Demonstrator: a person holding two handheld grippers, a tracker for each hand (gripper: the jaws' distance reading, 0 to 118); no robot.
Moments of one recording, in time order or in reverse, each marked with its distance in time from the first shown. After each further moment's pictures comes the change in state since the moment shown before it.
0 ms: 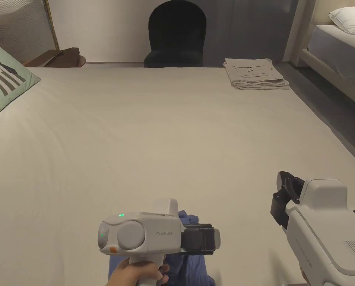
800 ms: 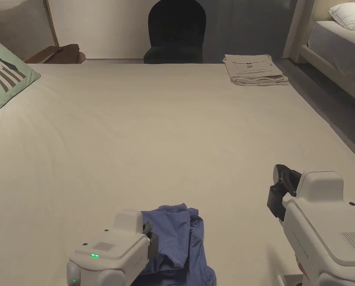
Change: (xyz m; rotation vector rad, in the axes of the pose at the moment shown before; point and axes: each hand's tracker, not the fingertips) left arm -0.038 -0.065 0.015 0.241 0.371 -0.236; right arm -0.003 0.000 0.007 0.015 0.016 -0.010
